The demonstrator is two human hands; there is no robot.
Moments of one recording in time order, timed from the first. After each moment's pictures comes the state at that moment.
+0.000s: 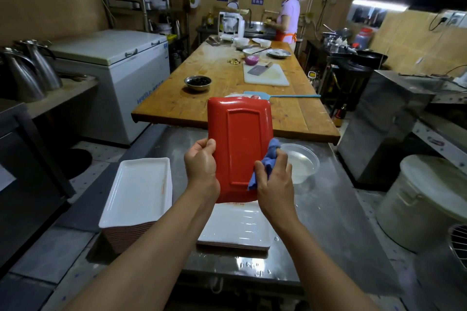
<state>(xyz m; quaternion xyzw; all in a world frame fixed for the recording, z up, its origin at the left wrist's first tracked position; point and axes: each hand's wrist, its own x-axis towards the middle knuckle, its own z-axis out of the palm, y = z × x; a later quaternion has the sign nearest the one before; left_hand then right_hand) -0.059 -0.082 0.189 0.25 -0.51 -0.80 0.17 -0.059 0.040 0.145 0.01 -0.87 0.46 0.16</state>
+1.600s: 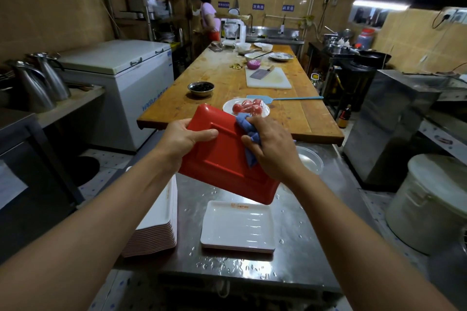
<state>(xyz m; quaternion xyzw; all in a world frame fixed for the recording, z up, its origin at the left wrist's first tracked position) -0.059 -0.143 0.245 0.09 -0.72 -0.69 0.04 -0.102 0.048 0.212 0.28 -0.90 0.24 0.23</state>
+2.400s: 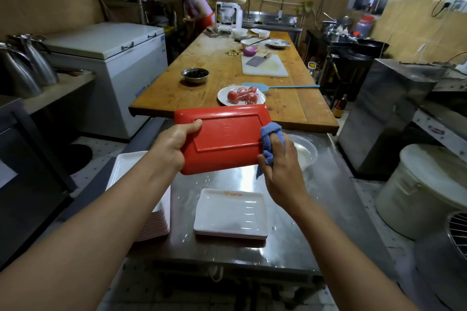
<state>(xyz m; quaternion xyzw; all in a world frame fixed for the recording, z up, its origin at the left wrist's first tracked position) -0.075 -0.134 0.213 0.29 -0.54 -0.79 -0.01 -0.080 0.078 0.139 0.16 -0.91 0.34 0.19</state>
